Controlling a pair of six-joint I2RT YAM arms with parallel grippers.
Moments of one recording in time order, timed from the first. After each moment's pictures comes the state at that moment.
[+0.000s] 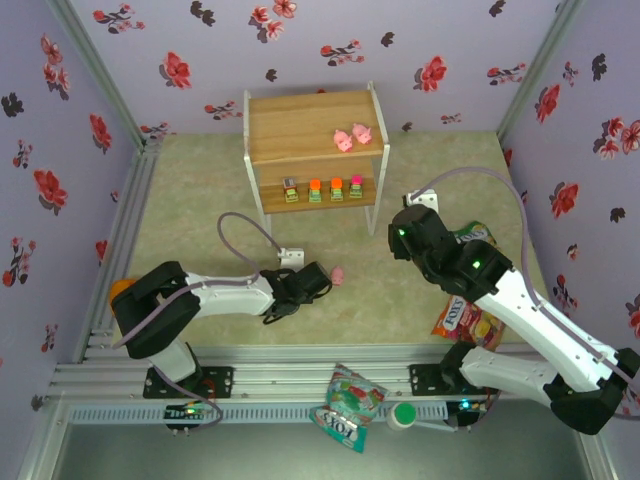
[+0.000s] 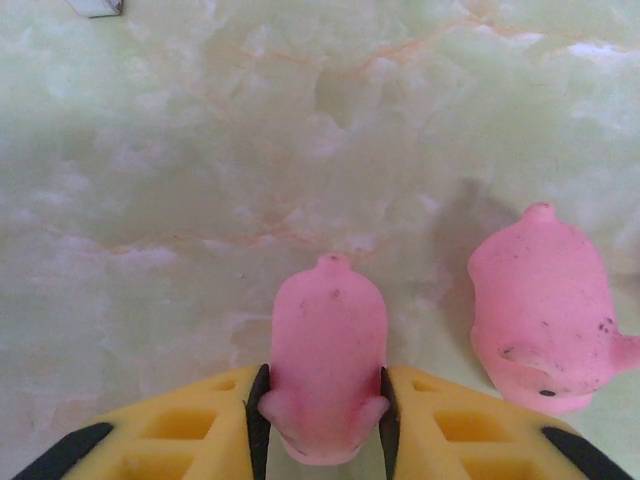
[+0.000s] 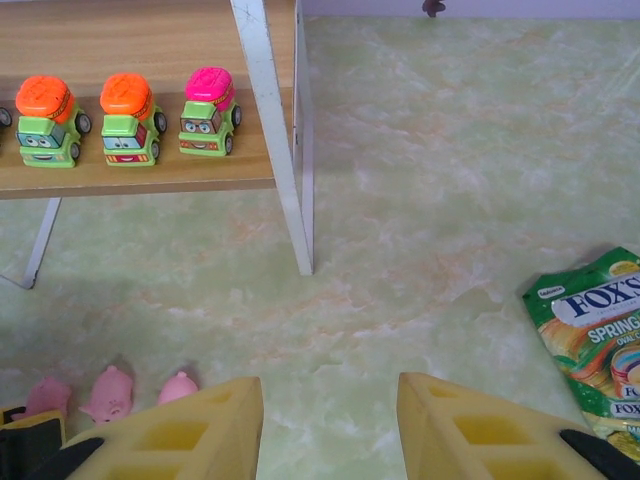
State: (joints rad) left arm -1.08 1.64 0.80 -0.33 -0.54 -0.93; right arm 0.81 1.00 1.14 -0.92 0.50 0.51
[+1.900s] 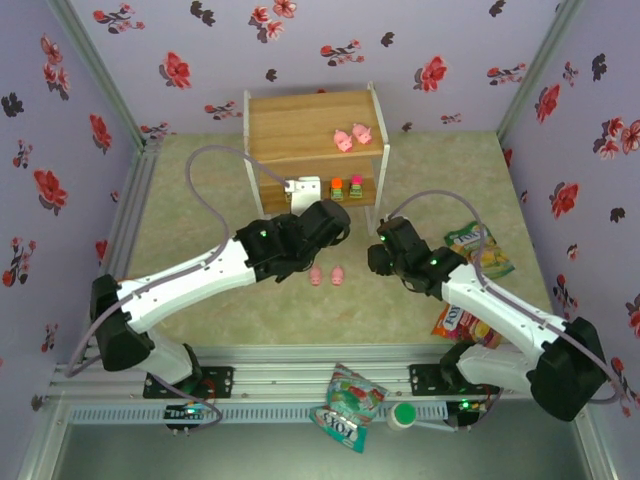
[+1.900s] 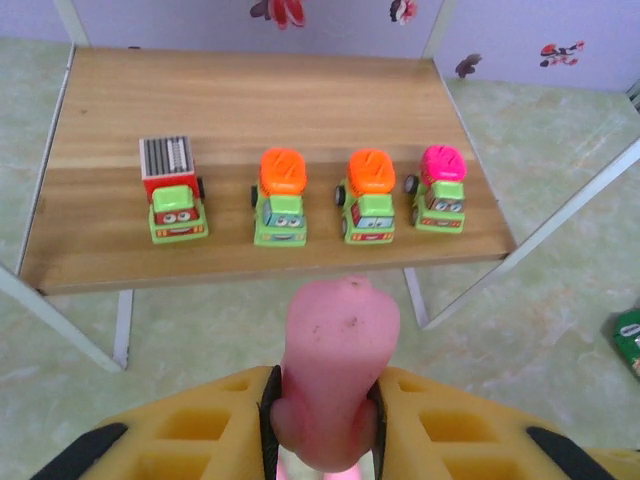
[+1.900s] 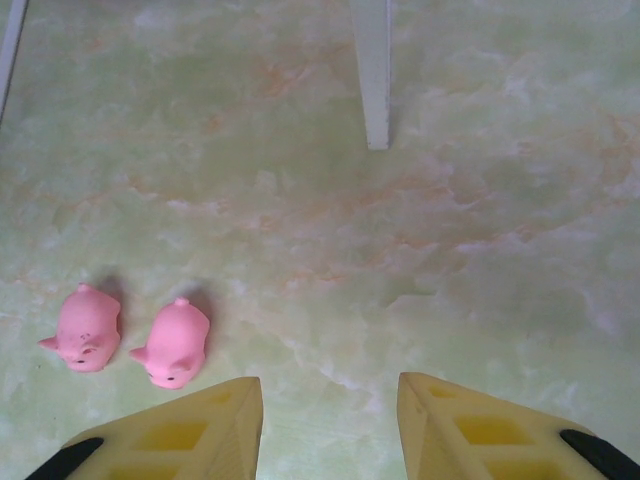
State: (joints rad) left arm -1.13 1.52 1.50 -0.74 -0.74 -0.79; right arm 0.68 1.14 0.78 -0.55 0.18 0.51
